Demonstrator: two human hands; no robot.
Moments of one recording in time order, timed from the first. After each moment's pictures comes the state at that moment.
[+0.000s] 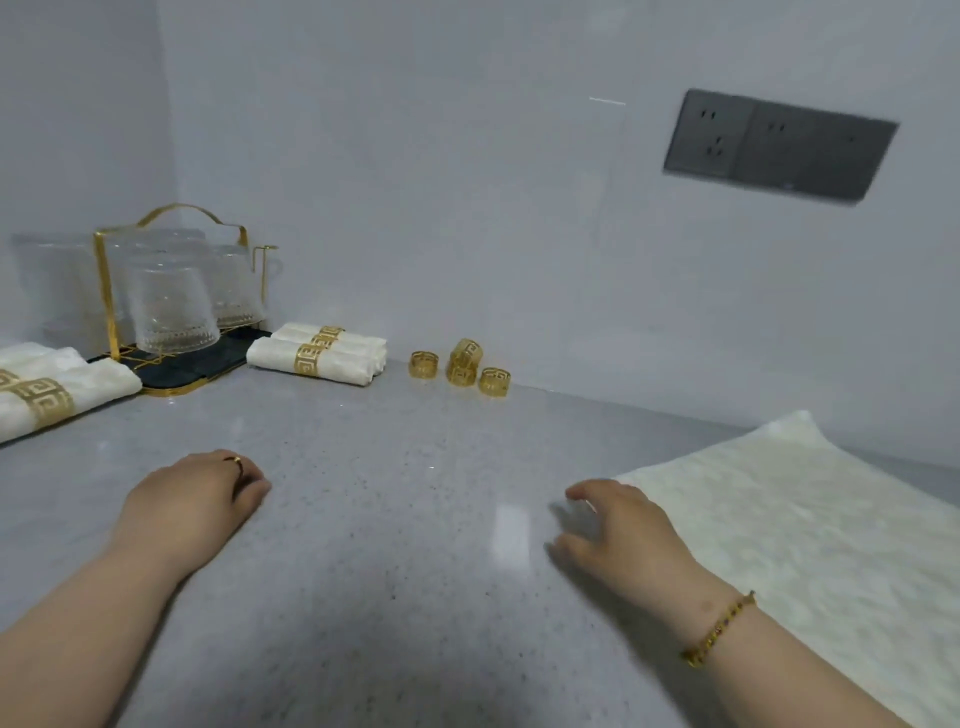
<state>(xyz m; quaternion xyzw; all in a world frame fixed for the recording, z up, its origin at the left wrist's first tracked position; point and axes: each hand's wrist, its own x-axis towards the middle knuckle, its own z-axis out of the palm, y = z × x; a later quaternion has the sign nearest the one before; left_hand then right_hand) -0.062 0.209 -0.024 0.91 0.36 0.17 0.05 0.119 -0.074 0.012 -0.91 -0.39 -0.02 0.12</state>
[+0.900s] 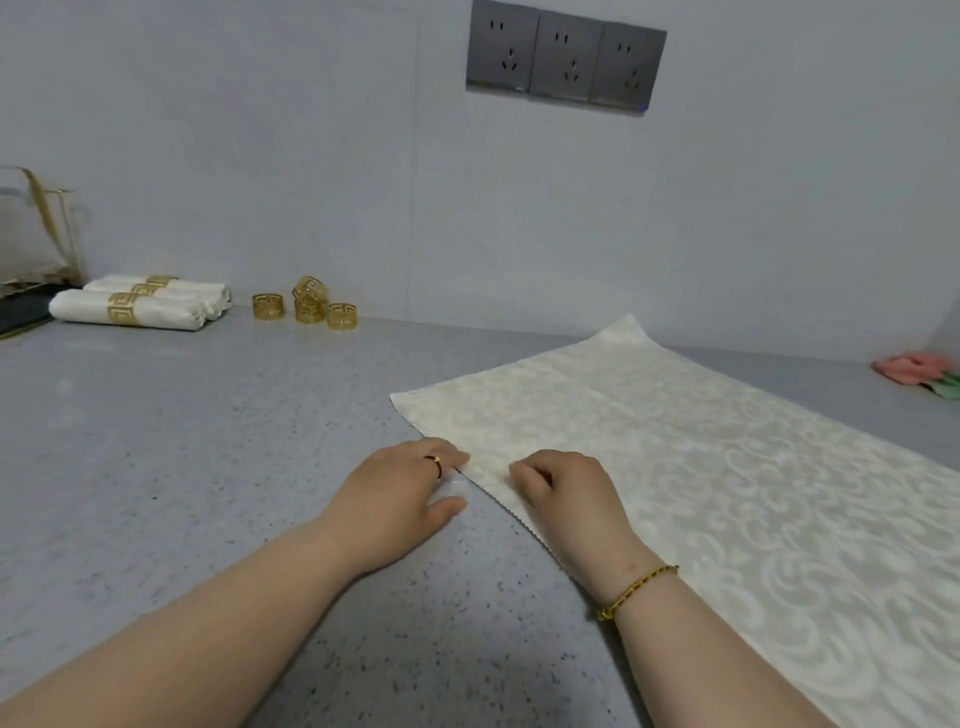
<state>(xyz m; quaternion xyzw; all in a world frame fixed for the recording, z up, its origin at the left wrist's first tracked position) 0.064 -0.075 -0.028 0.98 0.00 0.17 0.12 0.135 -0.232 -0.016 -0.90 -0.31 -0.05 0.31</state>
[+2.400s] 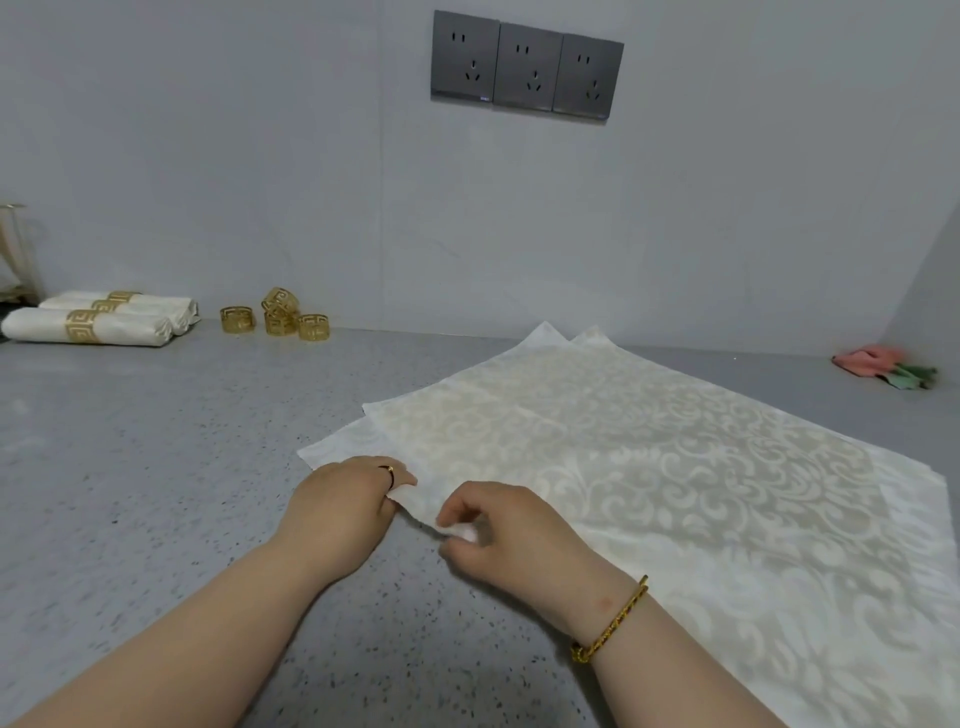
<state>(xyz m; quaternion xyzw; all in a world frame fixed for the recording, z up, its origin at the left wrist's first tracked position) 0.067 -0.063 -0.041 0.97 0.06 0.21 0.08 0.104 -0.237 -0.009 -0.85 -0.45 0.01 0.29</state>
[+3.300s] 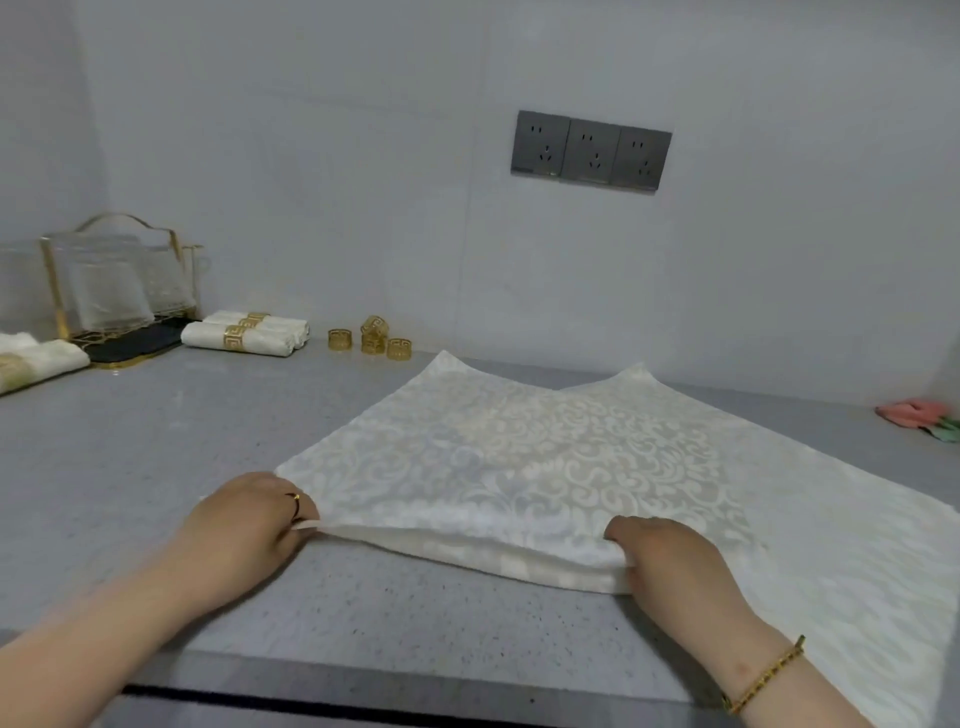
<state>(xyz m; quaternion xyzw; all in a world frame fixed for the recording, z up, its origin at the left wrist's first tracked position) -0.101 0.009 -0.022 0.98 0.07 0.20 0.02 0.062 -0.309 -0.003 -0.91 -0.37 -0.18 -0.01</state>
